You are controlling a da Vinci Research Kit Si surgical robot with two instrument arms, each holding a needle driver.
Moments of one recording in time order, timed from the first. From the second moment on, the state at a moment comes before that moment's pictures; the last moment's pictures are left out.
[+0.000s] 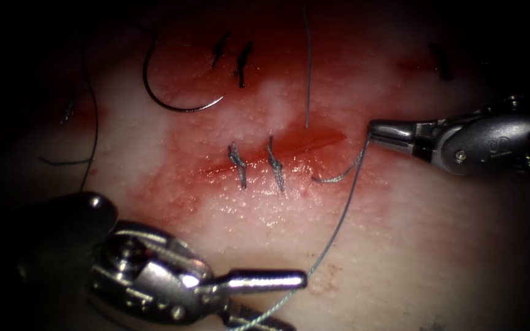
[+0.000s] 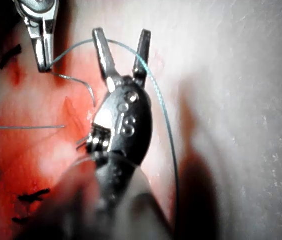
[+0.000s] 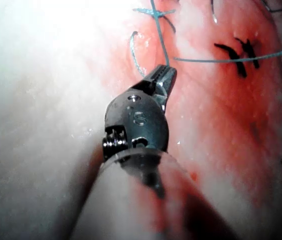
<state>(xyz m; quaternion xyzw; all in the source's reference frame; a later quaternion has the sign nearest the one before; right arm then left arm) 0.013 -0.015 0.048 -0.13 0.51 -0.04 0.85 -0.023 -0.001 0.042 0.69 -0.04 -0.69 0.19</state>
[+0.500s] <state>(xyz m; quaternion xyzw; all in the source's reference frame) 0.013 -0.015 0.048 -0.12 0.51 -0.03 0.85 -0.022 0.000 0.042 0.68 -0.05 -0.71 0.19</state>
